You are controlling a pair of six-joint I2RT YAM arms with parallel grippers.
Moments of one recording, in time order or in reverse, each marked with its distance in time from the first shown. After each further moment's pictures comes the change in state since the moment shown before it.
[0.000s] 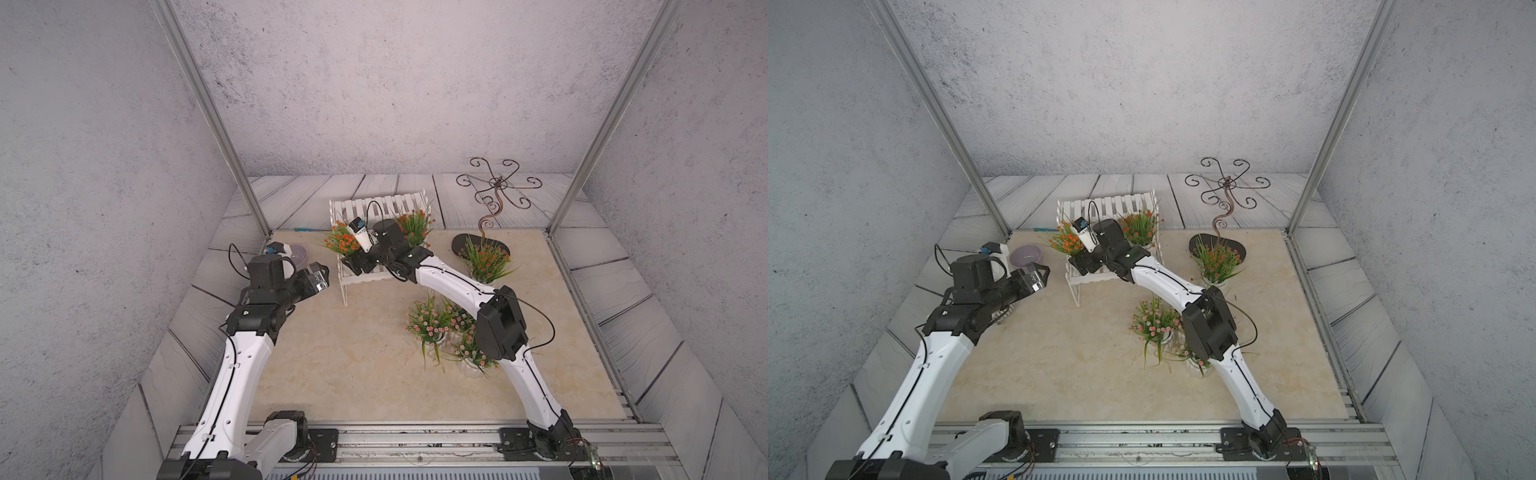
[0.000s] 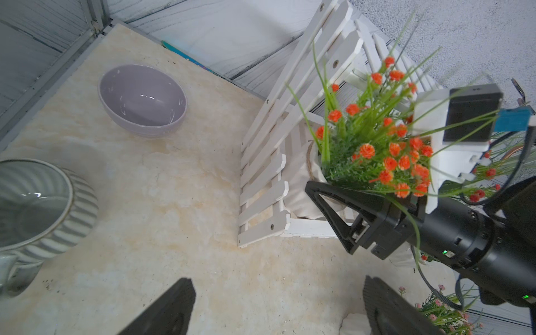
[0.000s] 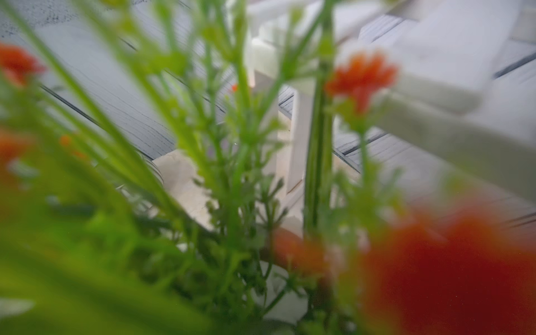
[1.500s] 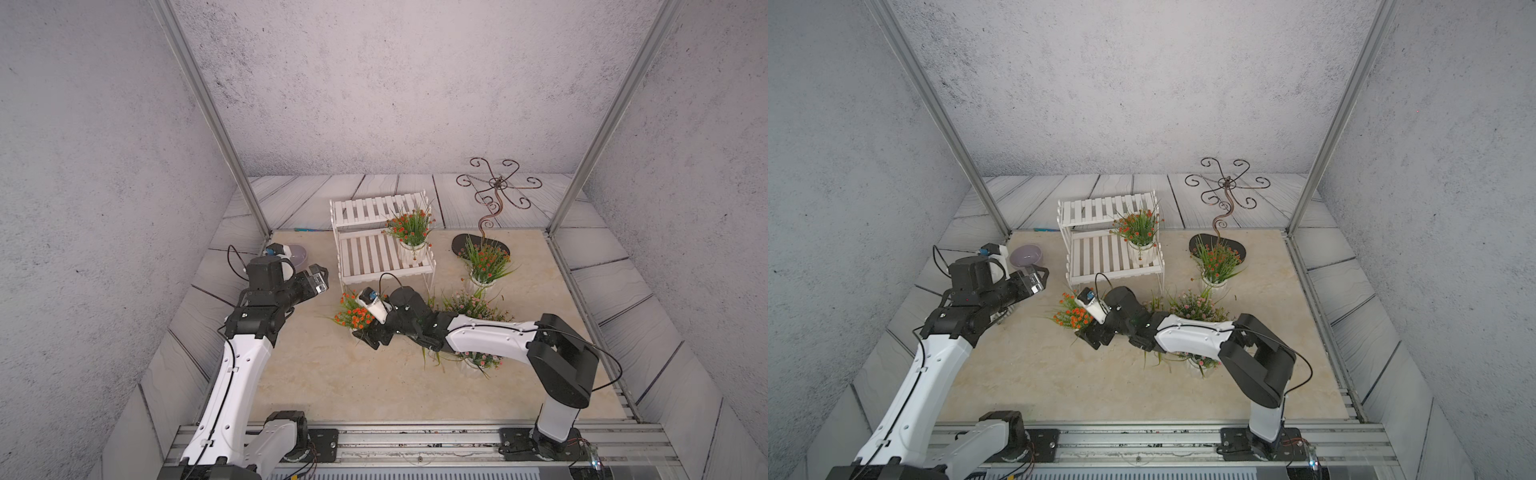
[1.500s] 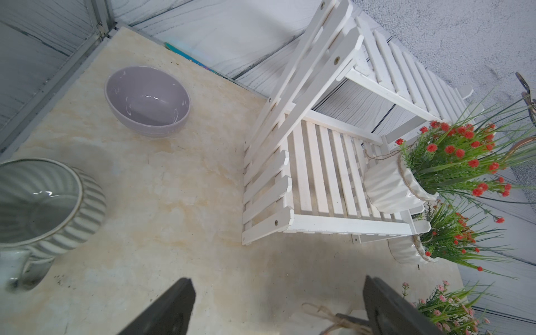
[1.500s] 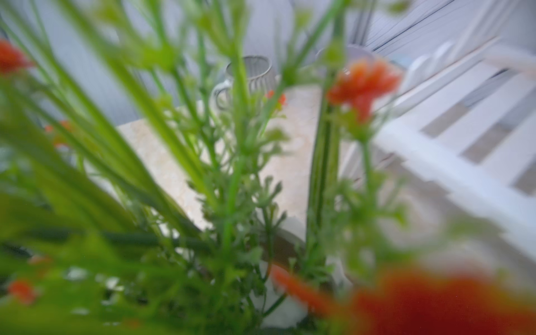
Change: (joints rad) left arm 0.000 -0.019 -0.001 -0.023 -0.009 0.018; right arm 0.196 -0.593 -1.043 0.428 0.036 0.031
